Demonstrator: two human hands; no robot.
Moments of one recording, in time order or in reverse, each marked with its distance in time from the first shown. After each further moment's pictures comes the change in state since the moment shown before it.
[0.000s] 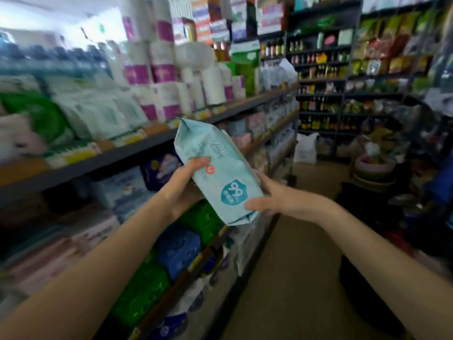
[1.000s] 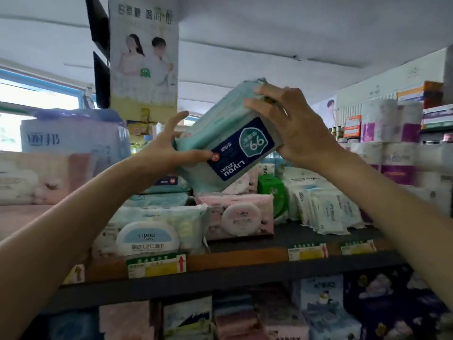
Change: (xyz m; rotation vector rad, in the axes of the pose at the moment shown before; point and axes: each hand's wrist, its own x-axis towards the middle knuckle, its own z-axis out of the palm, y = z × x) left_hand -0.241 0.254 -0.221 0.752 0.907 0.505; right_hand 0.189 -0.373 0.203 -0.875 0.742 -1.831
